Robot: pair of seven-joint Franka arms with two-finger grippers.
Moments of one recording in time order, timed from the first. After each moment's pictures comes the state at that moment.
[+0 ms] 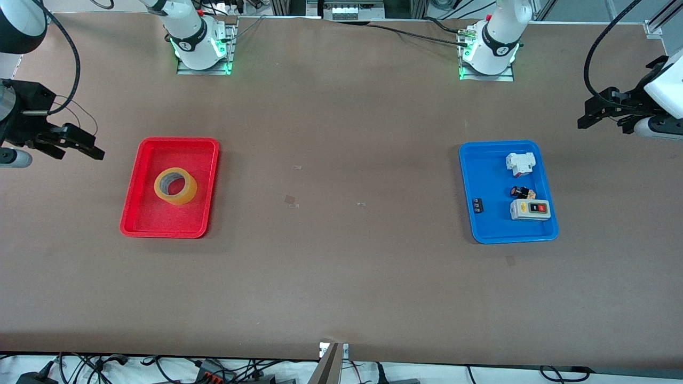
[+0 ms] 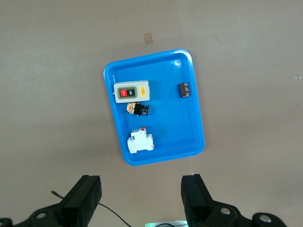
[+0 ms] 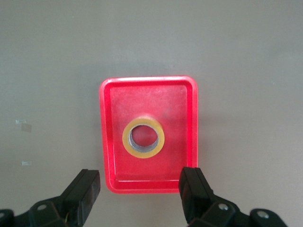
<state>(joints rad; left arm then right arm) 0.07 -0.02 -0.07 -1.60 0.01 1.50 0.11 0.04 0.01 -0.09 -1.74 0.02 1.76 0.00</state>
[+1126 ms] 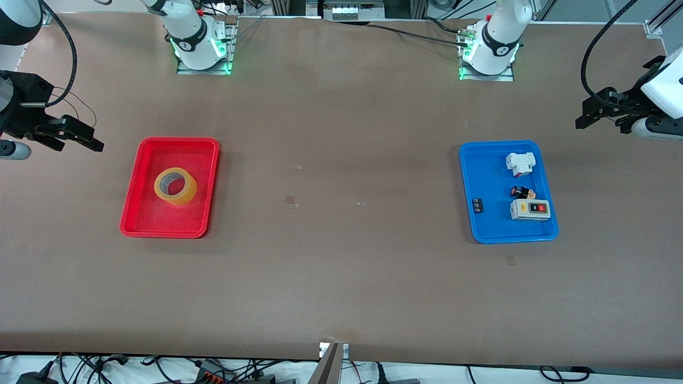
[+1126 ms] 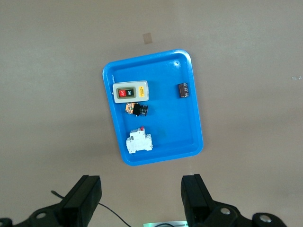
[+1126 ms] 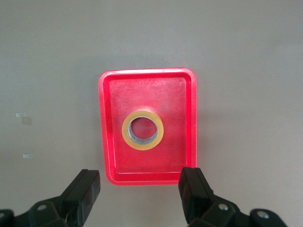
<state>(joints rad) 0.07 -0.02 -0.07 -1.60 0.01 1.50 0.10 -0.01 0.00 -0.05 -1.74 0.02 1.72 0.00</state>
